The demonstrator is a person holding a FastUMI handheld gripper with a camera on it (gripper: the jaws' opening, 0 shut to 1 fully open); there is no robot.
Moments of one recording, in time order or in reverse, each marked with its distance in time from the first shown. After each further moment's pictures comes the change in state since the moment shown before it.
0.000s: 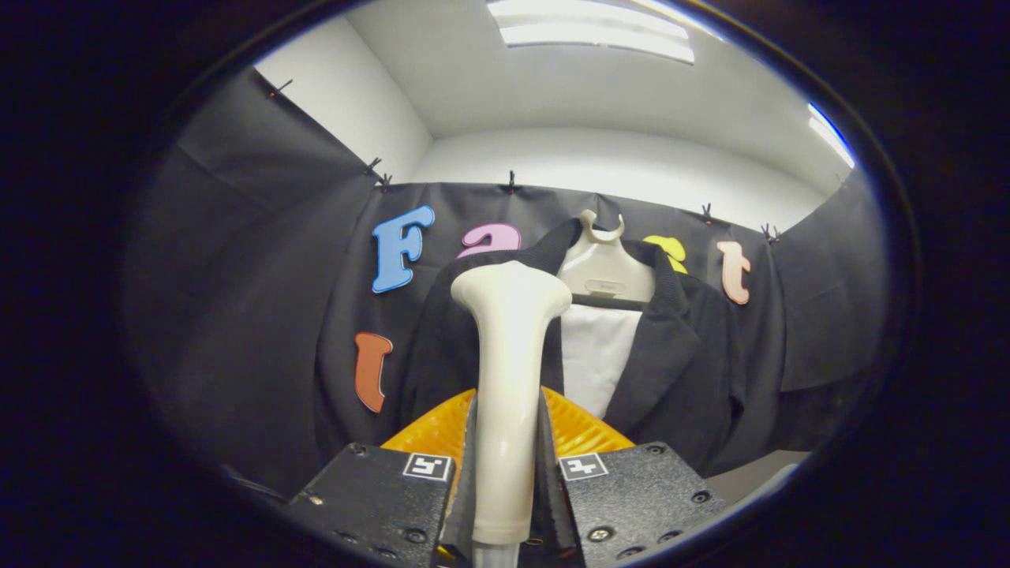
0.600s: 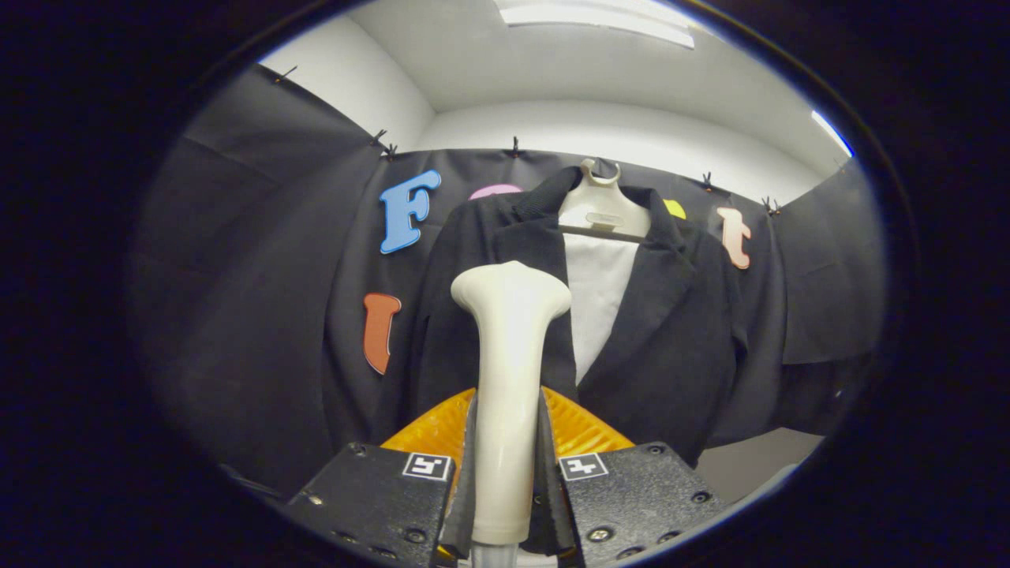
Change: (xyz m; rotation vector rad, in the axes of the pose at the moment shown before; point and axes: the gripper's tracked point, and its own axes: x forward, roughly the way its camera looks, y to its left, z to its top) arm -0.035 0.005 -0.072 0.006 0.129 0.016
